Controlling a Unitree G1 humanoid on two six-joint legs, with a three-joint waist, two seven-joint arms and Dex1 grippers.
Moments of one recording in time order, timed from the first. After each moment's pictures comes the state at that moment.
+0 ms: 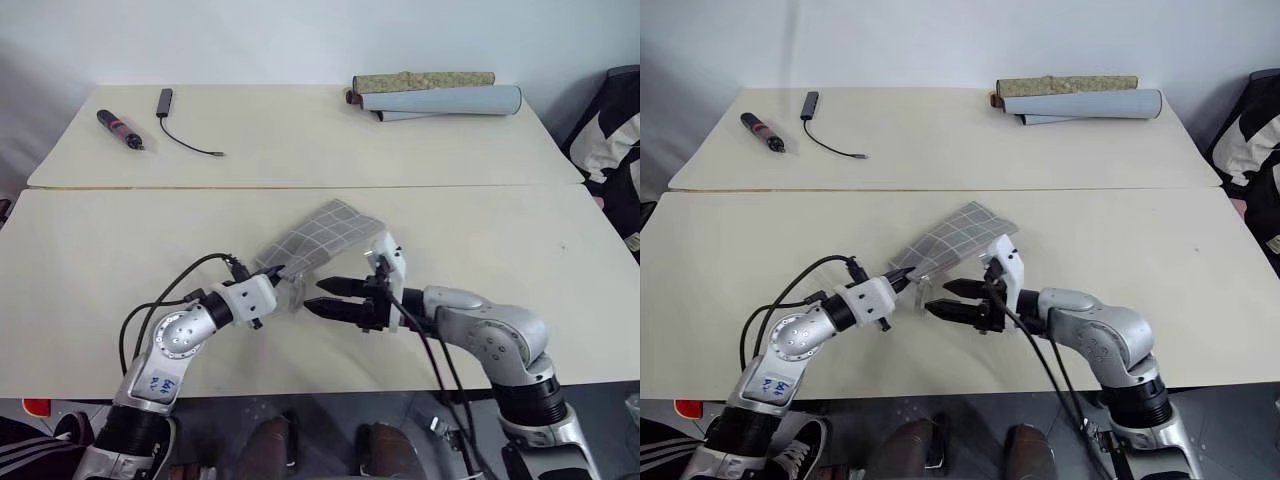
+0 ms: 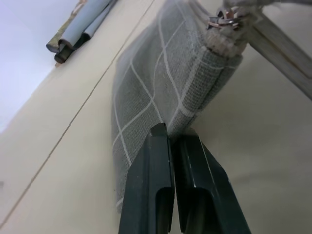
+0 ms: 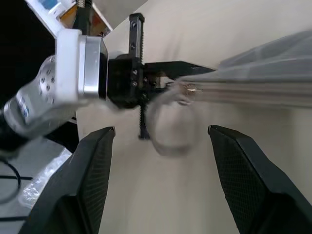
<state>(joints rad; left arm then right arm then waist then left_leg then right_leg) -0.19 0.47 -0.10 -0.07 0.25 -0.20 -0.46 -0.42 -0.35 0.12 -0.35 0.80 1.04 0.58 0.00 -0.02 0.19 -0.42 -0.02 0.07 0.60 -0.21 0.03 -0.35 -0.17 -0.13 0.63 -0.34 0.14</state>
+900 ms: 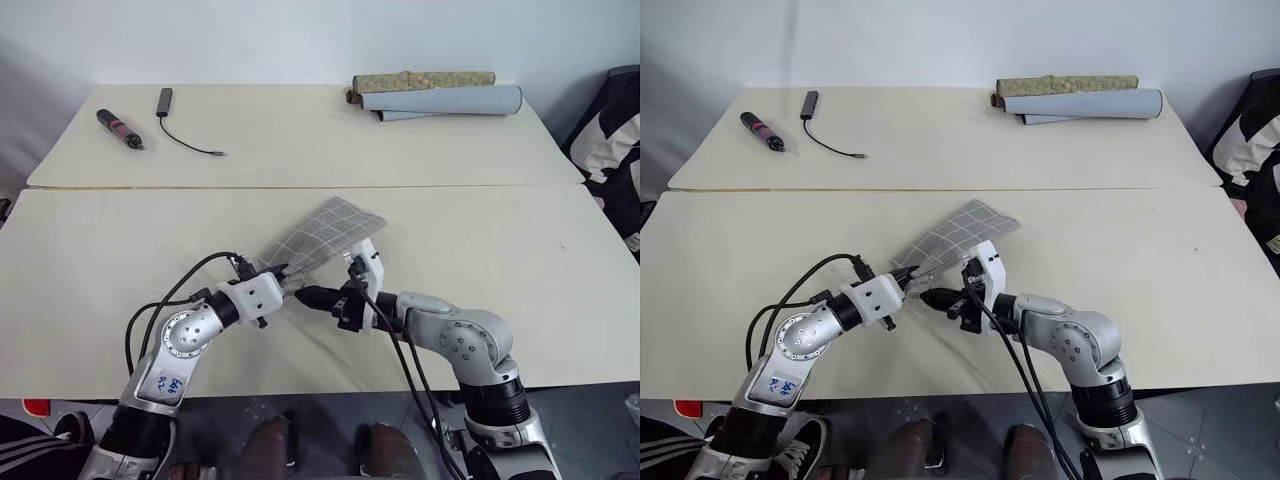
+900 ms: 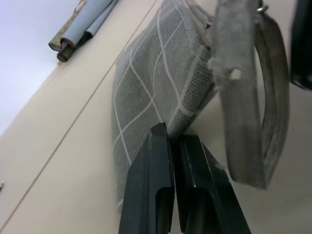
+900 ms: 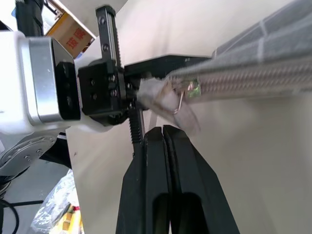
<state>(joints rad) -0.19 0.46 -0.11 -0.12 0.25 -0.13 -0.45 -0.42 -0.22 0.12 -0.29 0.75 1.04 0.48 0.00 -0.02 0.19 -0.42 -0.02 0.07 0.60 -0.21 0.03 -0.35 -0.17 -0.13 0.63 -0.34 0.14</state>
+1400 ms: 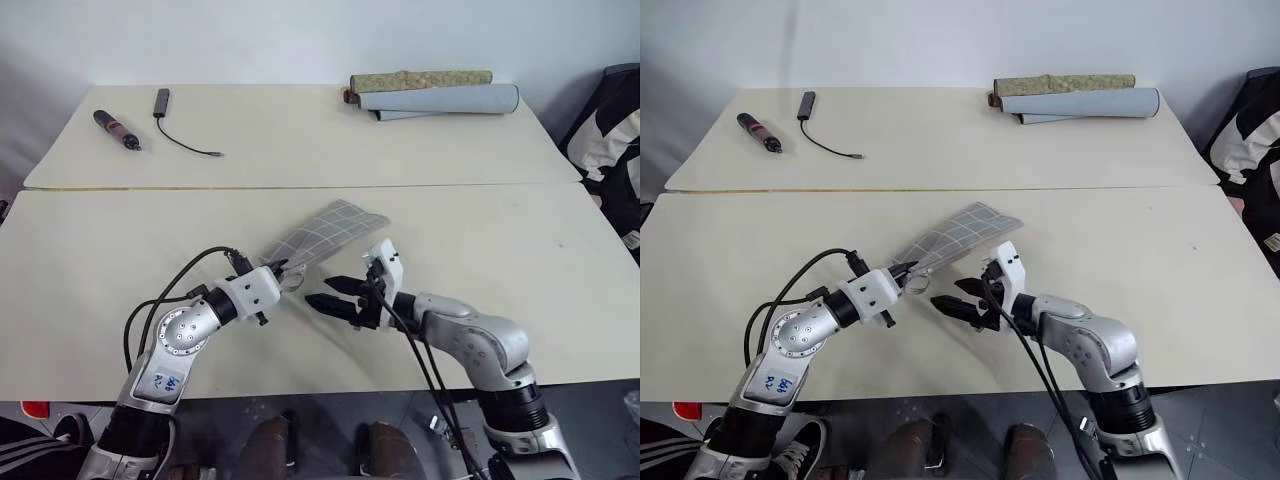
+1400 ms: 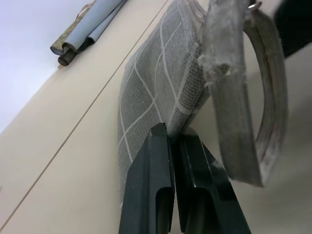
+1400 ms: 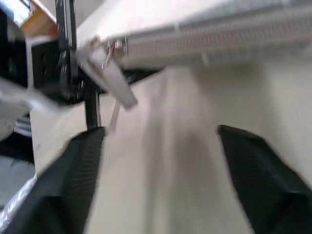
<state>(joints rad) -0.21 0.47 -0.09 -0.15 0.20 -0.11 -0.47 -0.38 -0.25 0.12 -0.27 0.67 0.92 0.54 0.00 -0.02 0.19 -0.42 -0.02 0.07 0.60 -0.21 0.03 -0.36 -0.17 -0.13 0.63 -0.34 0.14</state>
